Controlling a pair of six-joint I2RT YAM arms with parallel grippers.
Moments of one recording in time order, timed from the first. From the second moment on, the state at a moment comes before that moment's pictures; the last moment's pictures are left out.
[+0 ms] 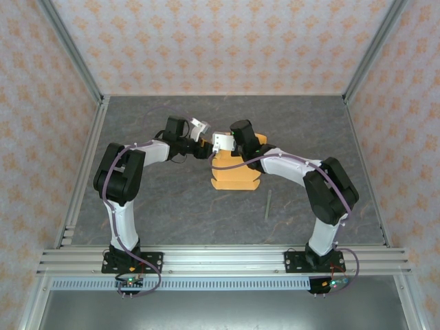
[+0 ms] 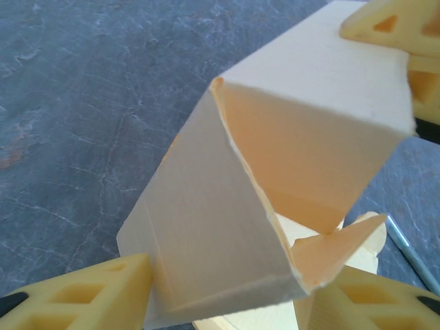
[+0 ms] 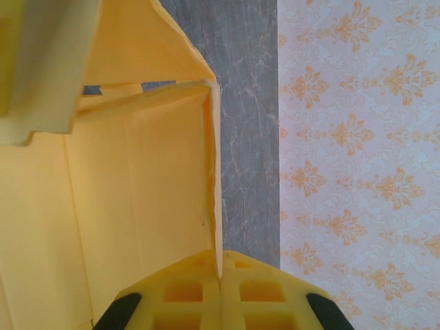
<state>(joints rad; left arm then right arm) -0.24 1.98 1.17 0.07 0.80 -0.03 0.64 1.79 1.17 0.03 0.29 -1.16</state>
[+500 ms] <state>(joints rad) -0.24 1.99 1.18 0.08 0.76 -0.04 0.64 1.79 1.19 0.03 0.32 -1.14</state>
